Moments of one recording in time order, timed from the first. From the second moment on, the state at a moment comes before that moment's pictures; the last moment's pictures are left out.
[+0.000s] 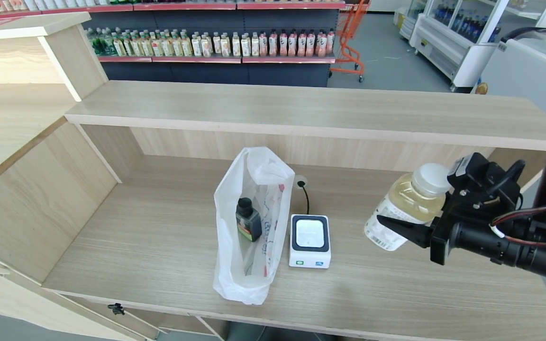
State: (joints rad) left arm 0.00 0.00 0.00 0.00 0.00 0.01; right arm 0.33 1.47 -0.52 -0.80 0.38 -0.41
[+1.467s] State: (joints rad) left arm 0.00 0.00 0.00 0.00 0.00 0.01; right arm 0.40 2.00 -0.60 -1.24 0.59 -0.64
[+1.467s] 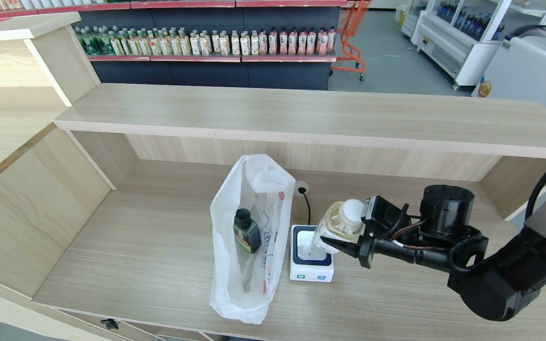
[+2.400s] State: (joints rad) left arm 0.00 0.00 0.00 0.00 0.00 0.01; right arm 0.40 2.13 -0.78 -1.25 0.67 -0.74
